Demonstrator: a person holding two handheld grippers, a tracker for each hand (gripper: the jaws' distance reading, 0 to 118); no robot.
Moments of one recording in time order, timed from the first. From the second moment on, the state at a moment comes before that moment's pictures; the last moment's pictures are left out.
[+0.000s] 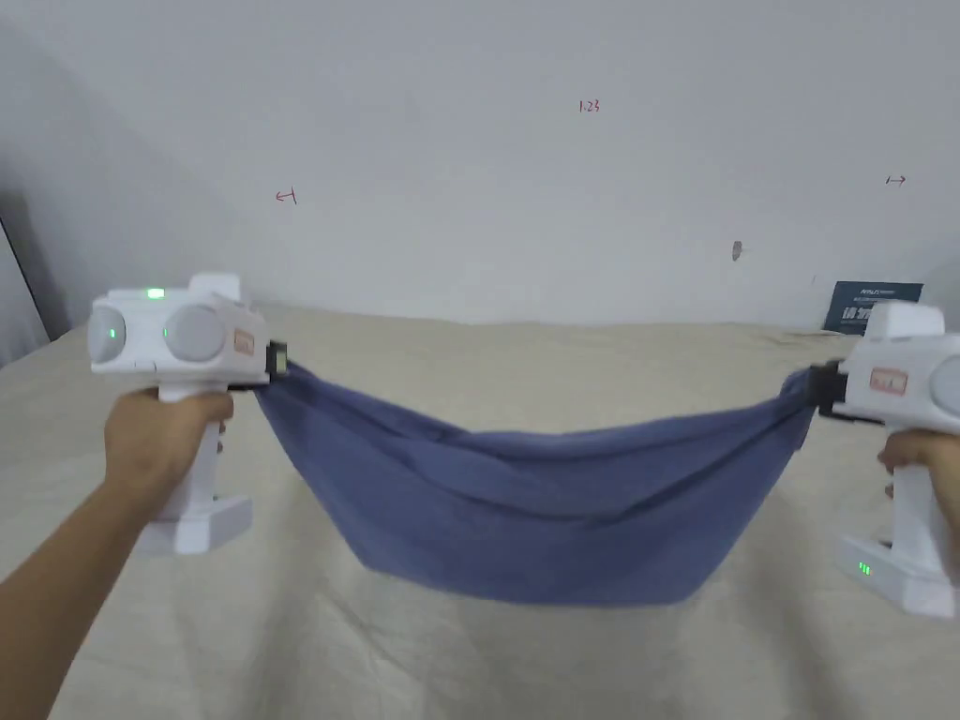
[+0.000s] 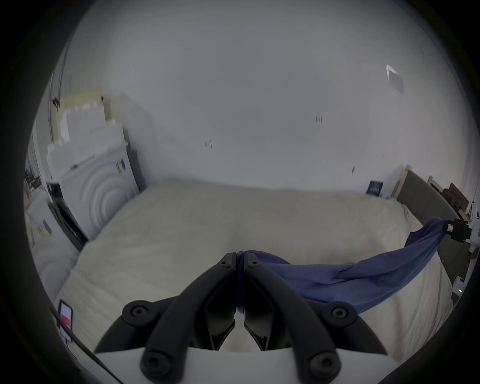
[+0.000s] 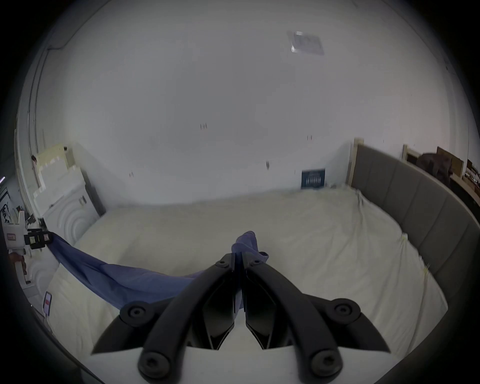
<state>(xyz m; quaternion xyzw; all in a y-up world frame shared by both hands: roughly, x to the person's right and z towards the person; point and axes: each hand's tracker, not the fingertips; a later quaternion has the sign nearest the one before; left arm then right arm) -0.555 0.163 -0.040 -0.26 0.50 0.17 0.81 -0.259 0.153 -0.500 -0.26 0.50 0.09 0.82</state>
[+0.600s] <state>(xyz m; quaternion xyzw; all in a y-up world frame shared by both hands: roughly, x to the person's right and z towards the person) -0.445 -0.005 0.059 -0.36 0.48 0.24 0.76 -0.123 0.027 -0.432 -0.34 0.47 0.15 0.80</state>
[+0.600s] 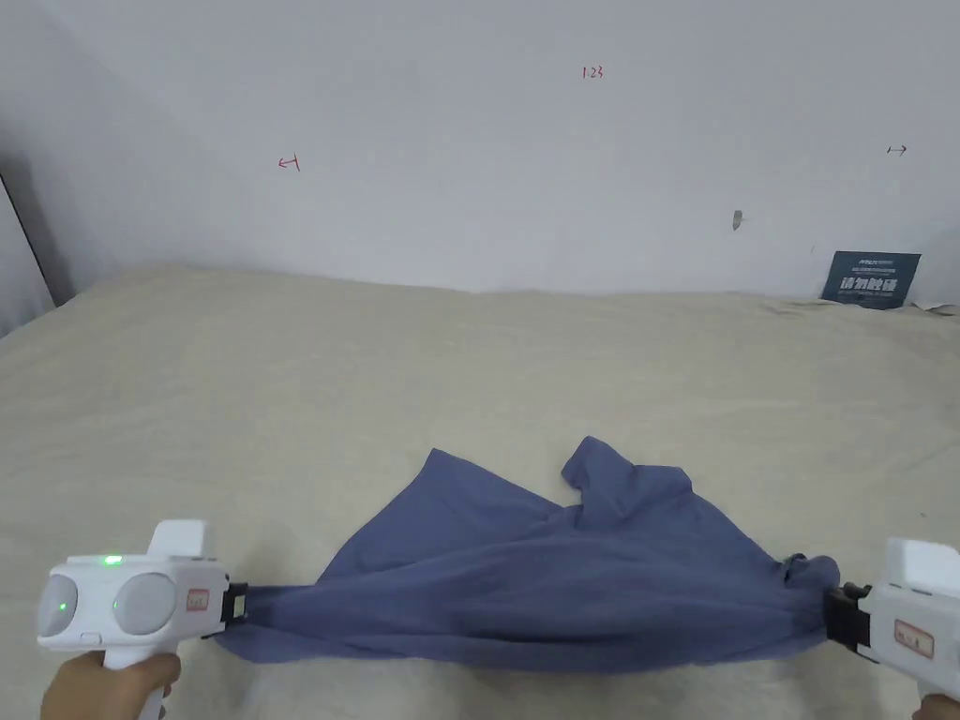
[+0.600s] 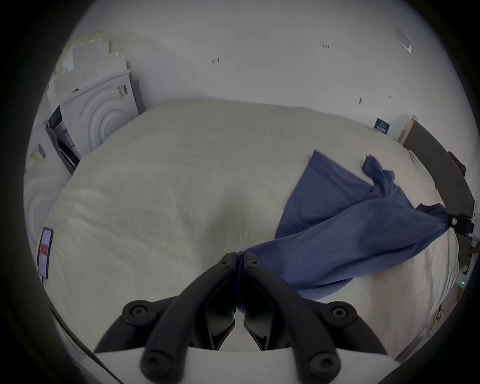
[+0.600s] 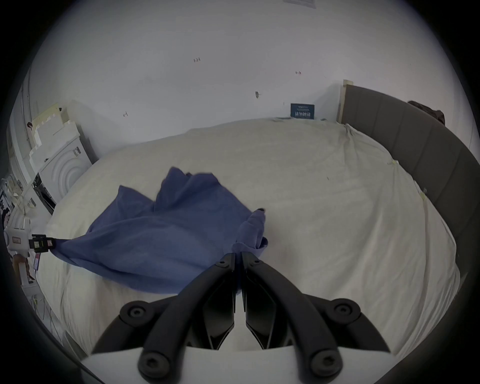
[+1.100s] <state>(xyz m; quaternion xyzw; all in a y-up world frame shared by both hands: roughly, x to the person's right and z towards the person) -0.362 -0.046 0.124 -0.40 0.45 0.26 0.75 -0.016 -0.043 -0.393 -0.40 0.44 0.14 0.79</state>
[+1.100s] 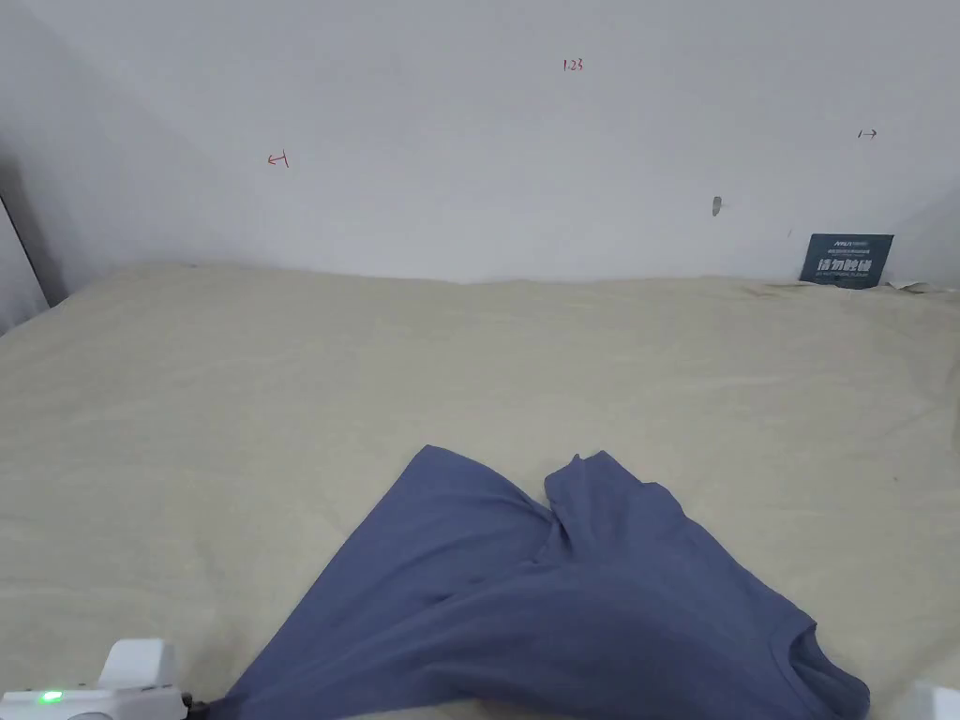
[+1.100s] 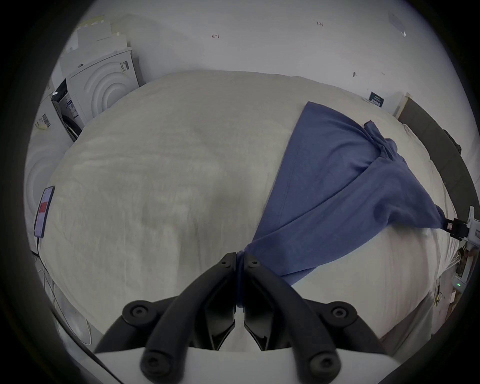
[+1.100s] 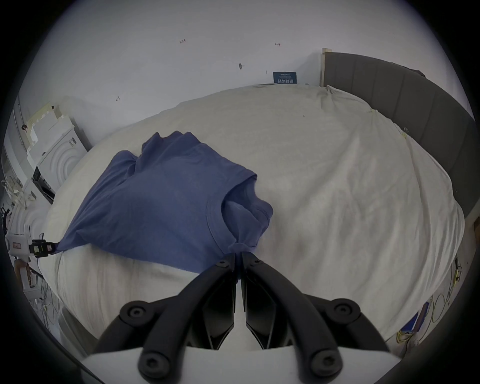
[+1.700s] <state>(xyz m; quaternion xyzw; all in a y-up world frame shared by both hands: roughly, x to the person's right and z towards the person) -0.308 -0.063 0.146 -0.44 0.44 0.28 0.73 0.029 -0.090 -0.367 -0.45 0.41 0.16 0.78</state>
